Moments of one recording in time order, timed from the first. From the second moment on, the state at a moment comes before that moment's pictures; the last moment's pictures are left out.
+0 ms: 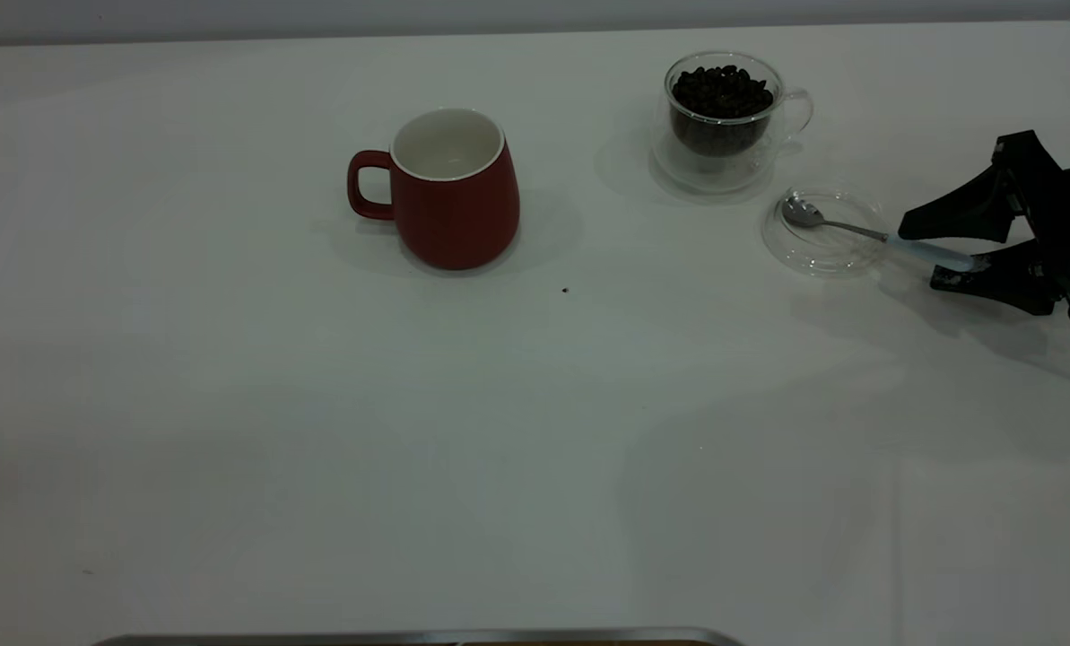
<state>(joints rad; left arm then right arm) 0.05 -0.02 -0.49 -0.01 1.14 0.01 -0.42 2.48 -0.98 1.80 0.83 -1.63</state>
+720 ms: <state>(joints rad) 0.05 -0.02 -0.49 -0.01 1.14 0.01 -0.42 2.48 -0.98 1.75 0.85 -1.61</state>
